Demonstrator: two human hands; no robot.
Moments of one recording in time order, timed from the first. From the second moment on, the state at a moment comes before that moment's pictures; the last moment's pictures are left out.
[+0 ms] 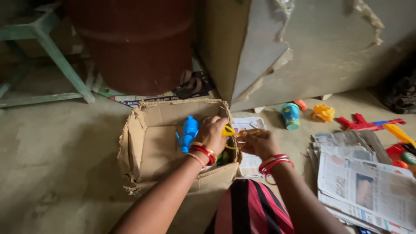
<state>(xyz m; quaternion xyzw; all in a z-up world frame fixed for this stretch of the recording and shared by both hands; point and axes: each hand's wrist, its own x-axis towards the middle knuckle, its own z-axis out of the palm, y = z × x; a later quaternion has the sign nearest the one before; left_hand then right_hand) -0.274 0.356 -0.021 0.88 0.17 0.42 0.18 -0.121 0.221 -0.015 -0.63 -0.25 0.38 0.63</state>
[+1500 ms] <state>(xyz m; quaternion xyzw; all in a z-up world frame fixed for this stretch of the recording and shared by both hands) -0.357 0.375 -0.145 0.94 0.22 0.23 0.15 -0.191 0.257 -0.058 -0.77 -0.62 0.11 0.08</state>
